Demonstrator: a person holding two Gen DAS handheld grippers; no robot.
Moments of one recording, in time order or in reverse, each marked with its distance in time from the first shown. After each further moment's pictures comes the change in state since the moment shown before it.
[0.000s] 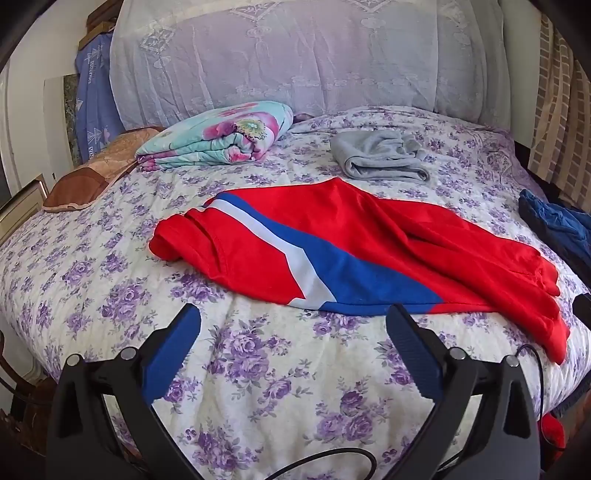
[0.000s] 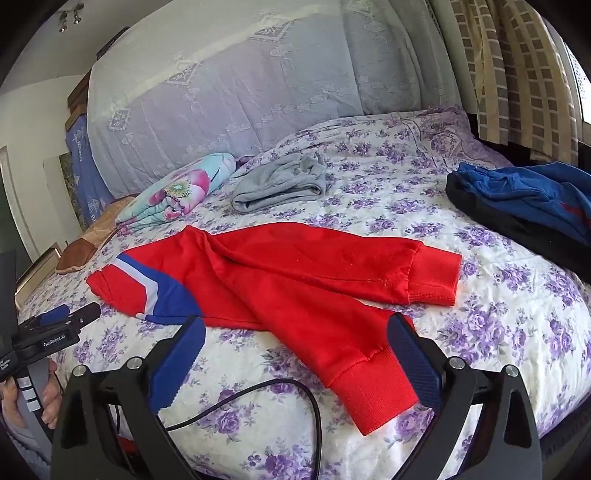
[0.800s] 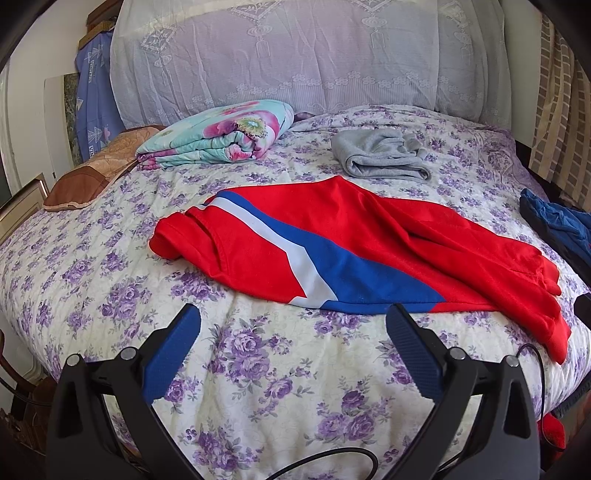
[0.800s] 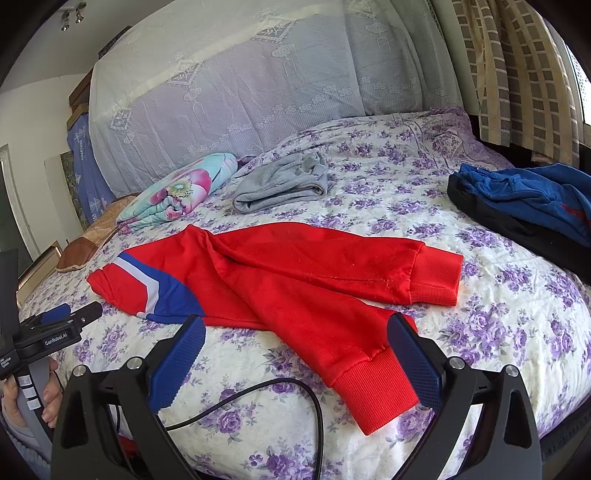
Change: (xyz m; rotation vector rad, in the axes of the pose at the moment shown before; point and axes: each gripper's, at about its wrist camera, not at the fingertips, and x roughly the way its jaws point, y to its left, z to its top) left arm 0.000 -0.002 -0.003 0.003 -0.002 0.004; right arm -0.001 0.001 0.001 -0.003 0.002 0.002
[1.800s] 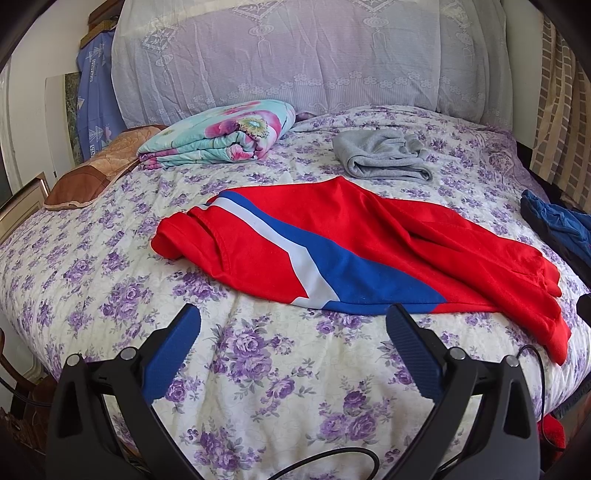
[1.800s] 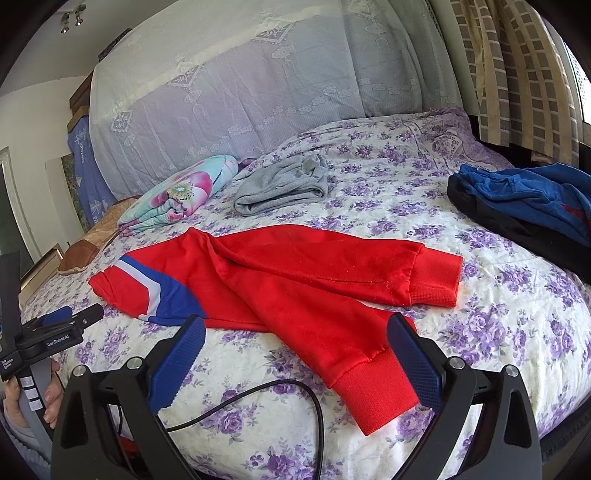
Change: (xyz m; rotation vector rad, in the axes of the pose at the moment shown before) left arm 0.000 -0.001 0.001 0.001 0.000 0.001; right arm -0.001 0.001 0.002 -0.002 -0.006 0.002
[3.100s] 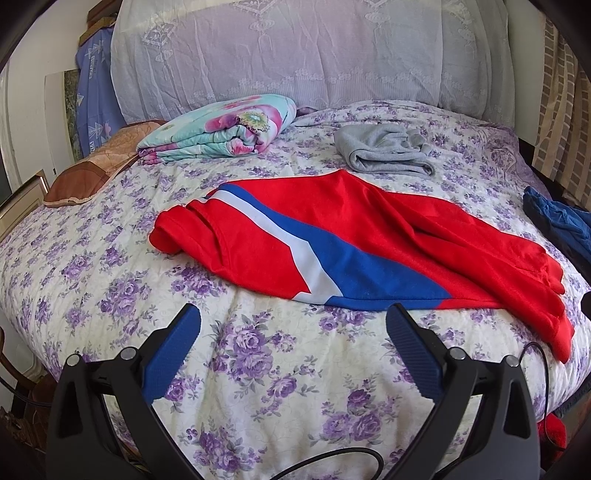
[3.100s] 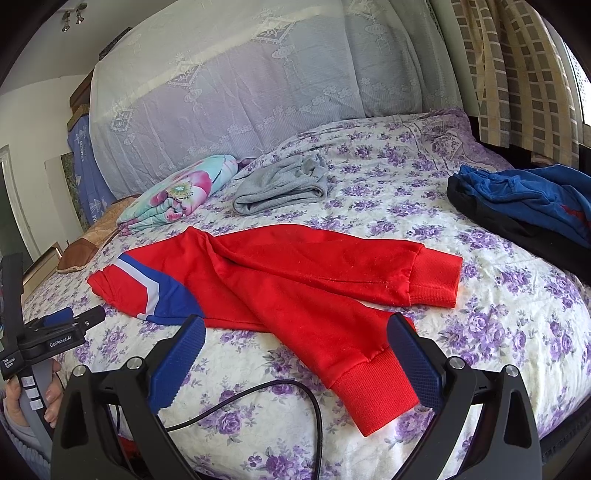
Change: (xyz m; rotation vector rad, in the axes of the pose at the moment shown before) left arm 0.003 0.005 -0.006 -0.002 0.009 0.001; right arm 0.001 -0.002 -0.001 0.001 -0.007 -0.001
